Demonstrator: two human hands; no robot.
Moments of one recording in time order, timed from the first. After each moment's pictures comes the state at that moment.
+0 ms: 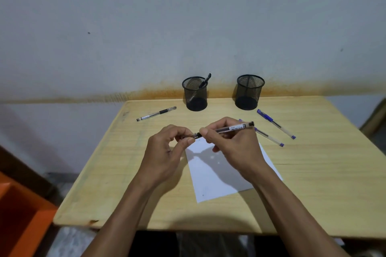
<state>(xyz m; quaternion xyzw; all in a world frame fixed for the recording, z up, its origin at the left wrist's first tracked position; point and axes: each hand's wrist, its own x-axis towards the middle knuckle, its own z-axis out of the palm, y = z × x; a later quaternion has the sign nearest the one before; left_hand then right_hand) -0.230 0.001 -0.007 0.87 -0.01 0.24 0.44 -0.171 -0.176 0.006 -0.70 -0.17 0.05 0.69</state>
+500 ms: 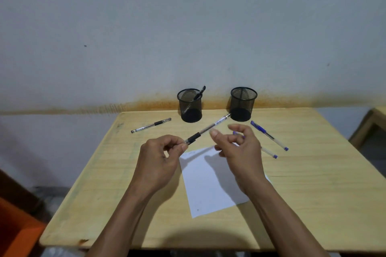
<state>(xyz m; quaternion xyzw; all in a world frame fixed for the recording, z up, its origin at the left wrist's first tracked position) -0.223 -0.002 0.007 0.87 0.08 0.23 0.44 -0.162 -0.182 0.000 -0.69 -0.04 -0.01 0.72</state>
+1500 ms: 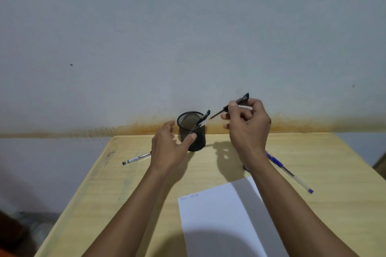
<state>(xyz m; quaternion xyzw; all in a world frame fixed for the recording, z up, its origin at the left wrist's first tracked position) -0.063 0.031 -0.002 0.86 0.18 0.24 0.42 -0.016 -0.134 0.038 -0.66 -0.05 -0.20 0.72</state>
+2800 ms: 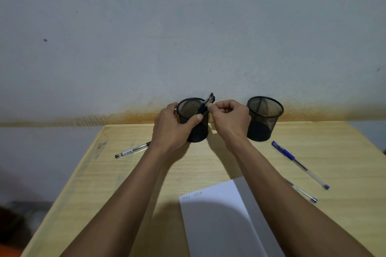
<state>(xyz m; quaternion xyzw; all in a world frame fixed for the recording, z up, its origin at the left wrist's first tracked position) -0.016 0.048 -0.010 0.87 0.15 0.20 0.42 0.036 -0.089 -0.008 -0.76 0.03 -0.11 0.64</state>
